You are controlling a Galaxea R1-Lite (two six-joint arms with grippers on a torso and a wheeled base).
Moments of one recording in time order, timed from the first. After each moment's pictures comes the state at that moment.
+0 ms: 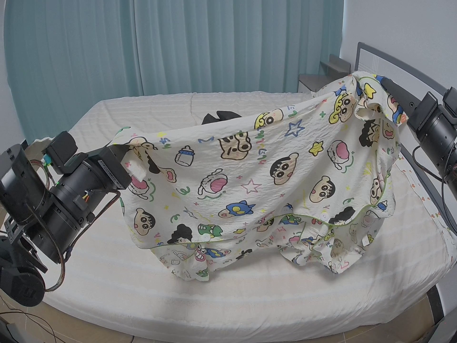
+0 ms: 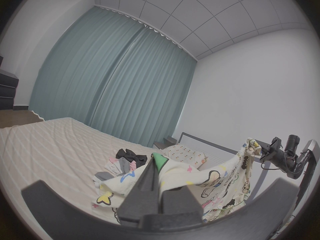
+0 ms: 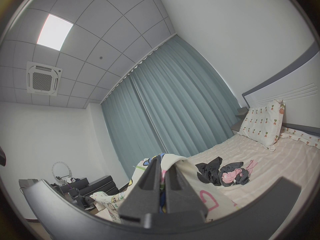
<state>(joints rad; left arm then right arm) -0.52 1.49 -0.45 -1.25 0.16 -0.32 0.49 1.34 -0.65 -1.05 -0.09 0.41</state>
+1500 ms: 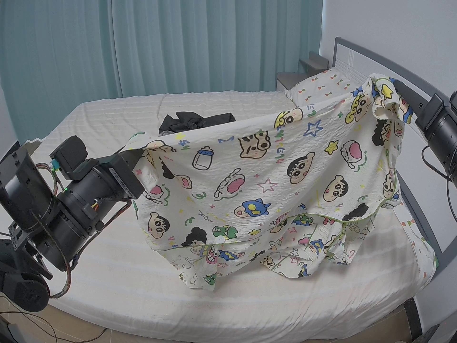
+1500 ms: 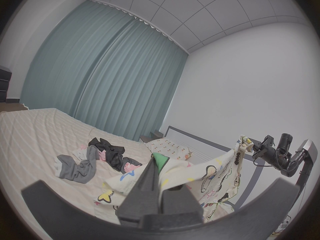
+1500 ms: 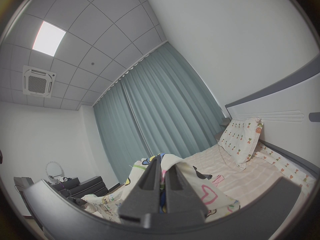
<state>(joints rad) -0.57 1.50 -0.45 -1.25 0.16 -0.32 0.40 1.32 -0.63 -1.02 -0.05 0.41</state>
